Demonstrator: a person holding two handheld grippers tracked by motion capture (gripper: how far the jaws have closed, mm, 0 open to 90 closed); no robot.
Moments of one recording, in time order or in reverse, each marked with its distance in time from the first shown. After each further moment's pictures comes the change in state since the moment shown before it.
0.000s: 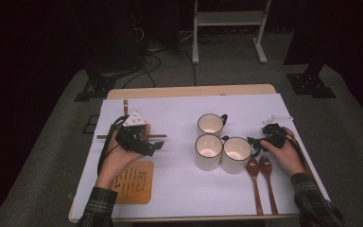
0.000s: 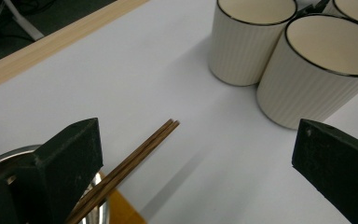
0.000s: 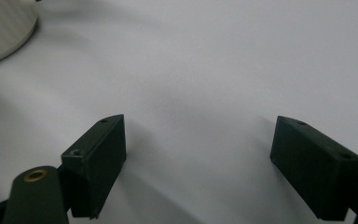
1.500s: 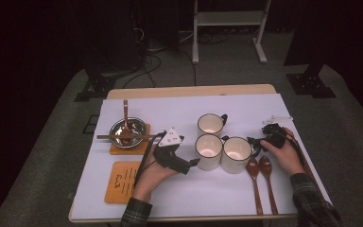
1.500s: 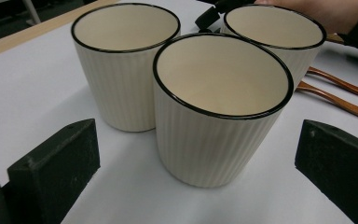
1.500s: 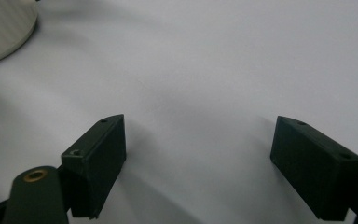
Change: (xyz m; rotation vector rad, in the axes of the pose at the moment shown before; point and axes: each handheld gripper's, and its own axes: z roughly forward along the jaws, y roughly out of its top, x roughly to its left) left arm -0.071 -0.007 0.078 -0.136 -0.186 0.050; right arm 0.000 0.000 0.000 0.000 -0.001 -0.001
